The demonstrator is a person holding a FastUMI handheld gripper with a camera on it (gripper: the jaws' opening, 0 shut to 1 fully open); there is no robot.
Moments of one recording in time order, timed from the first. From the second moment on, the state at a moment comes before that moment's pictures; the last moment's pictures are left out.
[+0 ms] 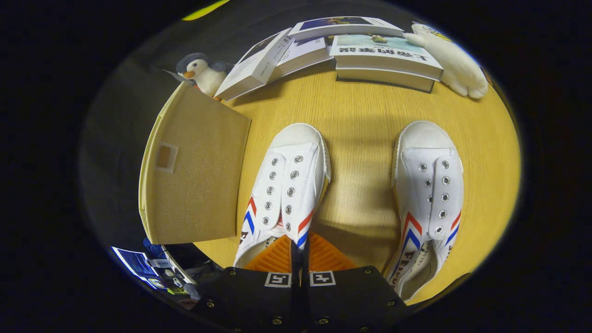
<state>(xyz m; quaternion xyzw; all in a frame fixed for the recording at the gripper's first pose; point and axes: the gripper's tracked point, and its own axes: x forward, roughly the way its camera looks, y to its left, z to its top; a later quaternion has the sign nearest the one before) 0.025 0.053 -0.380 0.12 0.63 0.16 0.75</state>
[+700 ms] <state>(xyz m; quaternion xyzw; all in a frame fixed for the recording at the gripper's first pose) 0.042 0.080 -0.240 0.10 0.58 0.18 0.79</state>
